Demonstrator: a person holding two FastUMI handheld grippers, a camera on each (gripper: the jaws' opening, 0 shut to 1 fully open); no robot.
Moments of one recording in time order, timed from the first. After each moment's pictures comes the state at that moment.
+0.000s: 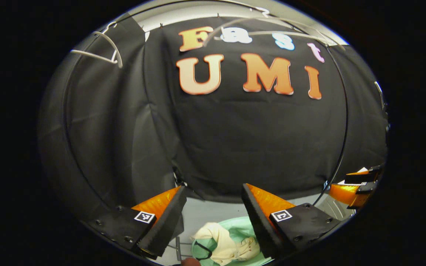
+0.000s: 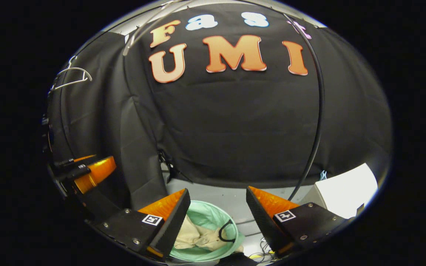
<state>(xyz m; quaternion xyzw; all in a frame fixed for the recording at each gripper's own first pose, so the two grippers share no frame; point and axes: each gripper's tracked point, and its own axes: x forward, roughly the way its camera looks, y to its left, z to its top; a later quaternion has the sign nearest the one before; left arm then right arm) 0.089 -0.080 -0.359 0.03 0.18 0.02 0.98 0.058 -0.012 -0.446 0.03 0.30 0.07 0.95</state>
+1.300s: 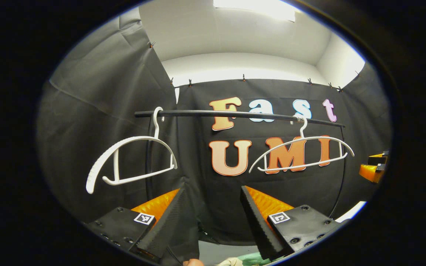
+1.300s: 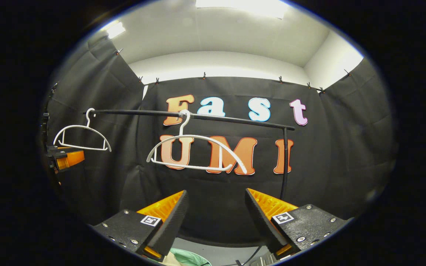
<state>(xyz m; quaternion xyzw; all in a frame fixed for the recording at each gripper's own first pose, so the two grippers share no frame) 0.029 0.015 -0.045 0.03 -0.03 0.07 1.00 0.048 -0.040 -0.077 -0.03 0.02 0.05 1.00</state>
